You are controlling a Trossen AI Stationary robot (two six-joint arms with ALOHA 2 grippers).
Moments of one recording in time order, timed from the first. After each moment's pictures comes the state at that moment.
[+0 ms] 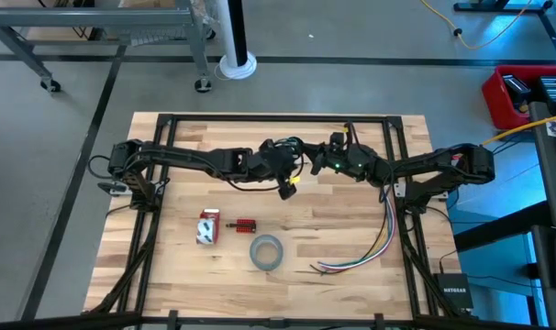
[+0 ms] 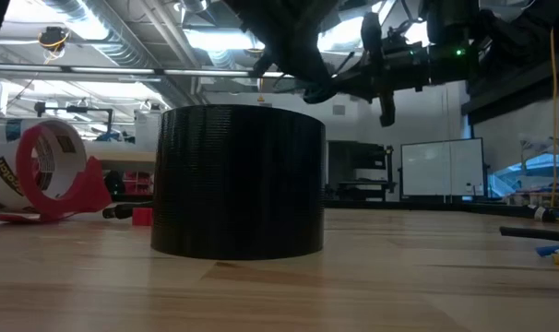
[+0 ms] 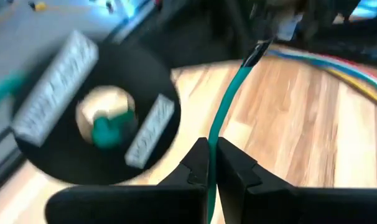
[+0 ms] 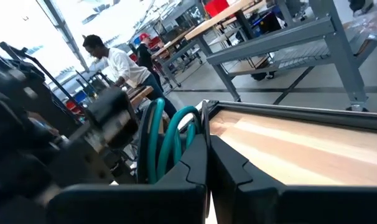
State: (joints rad) left arm 0.03 1.75 1.41 -0.28 -0.38 -0.20; right arm -0.22 1.38 0.50 0.90 0.23 0.62
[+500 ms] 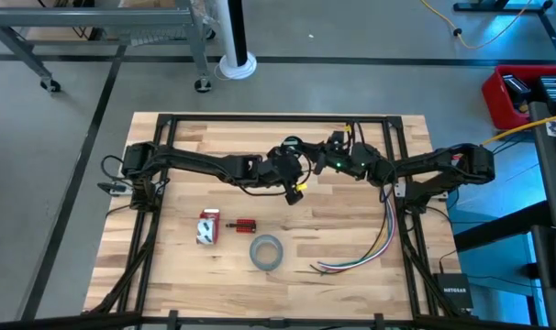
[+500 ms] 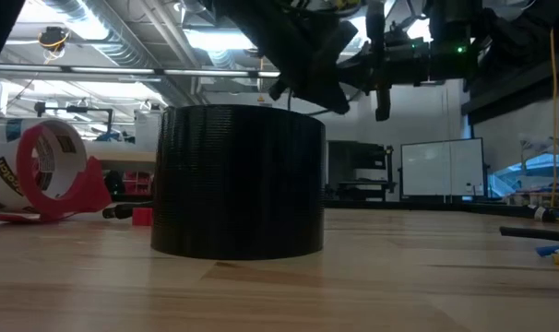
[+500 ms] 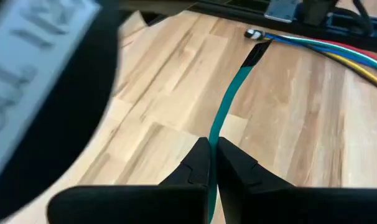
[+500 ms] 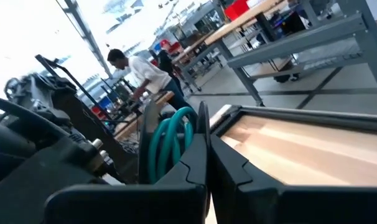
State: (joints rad) left arm 0.03 1.86 1.41 -0.19 -0.36 -0.21; right arm -0.22 1.38 0.50 0.97 0.16 0.65
